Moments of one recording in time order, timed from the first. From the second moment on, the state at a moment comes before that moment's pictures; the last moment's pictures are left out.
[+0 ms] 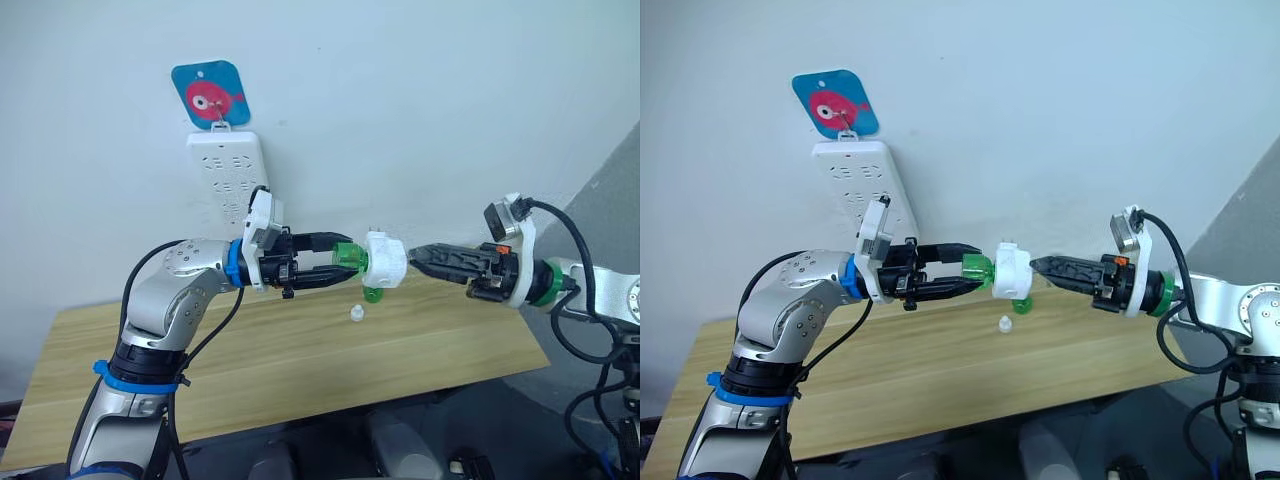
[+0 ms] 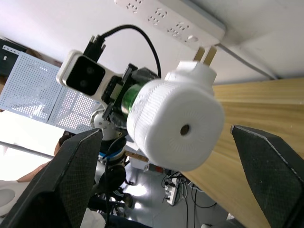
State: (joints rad) left arm -0.51 0.55 -0.06 -0.16 -0.64 0.49 -1.16; right arm -0.45 -0.77 -0.14 -0.06 1.95 1.25 0.09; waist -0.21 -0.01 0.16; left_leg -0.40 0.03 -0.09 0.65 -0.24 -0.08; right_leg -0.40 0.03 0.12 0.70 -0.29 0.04
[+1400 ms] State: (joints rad) left arm -0.50 0.54 -0.03 -0.20 -0.64 0.47 -1.17; right arm -0.49 -0.65 -0.10 0.00 1.94 1.28 0.08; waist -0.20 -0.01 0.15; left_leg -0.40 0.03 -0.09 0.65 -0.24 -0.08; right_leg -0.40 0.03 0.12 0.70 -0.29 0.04
